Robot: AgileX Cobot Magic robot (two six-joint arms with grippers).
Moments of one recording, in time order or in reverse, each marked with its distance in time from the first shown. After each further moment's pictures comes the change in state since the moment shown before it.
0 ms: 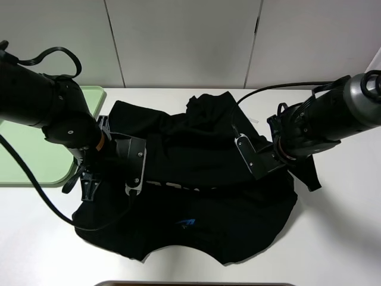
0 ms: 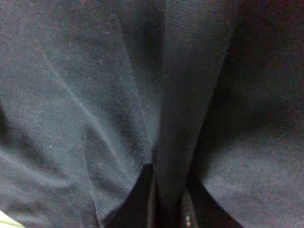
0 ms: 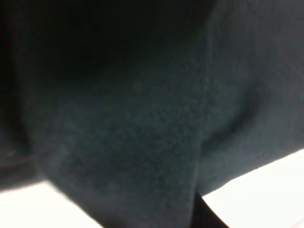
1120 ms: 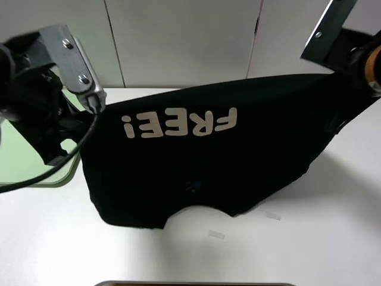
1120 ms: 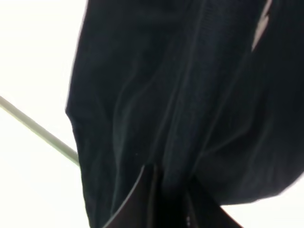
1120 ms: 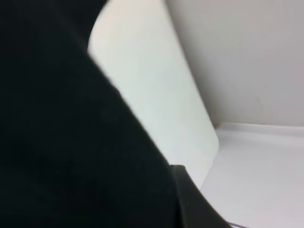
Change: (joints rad) left arm -0.001 -0.630 0.000 -0.353 0.205 -0.131; right arm 0.015 -0.688 0.002 0.134 0.167 0.566
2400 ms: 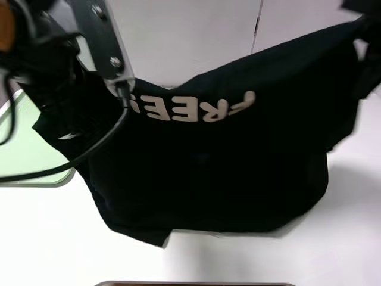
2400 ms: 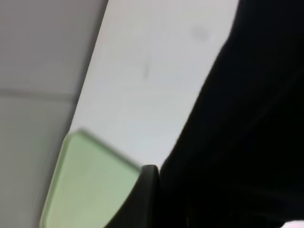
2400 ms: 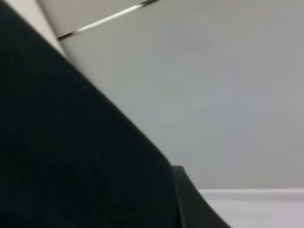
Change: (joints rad) left arm -0.248 0.103 -0.168 0.467 0.186 -0.302; right arm -0.059 -0.067 -0.034 -0.091 -0.197 -0.124
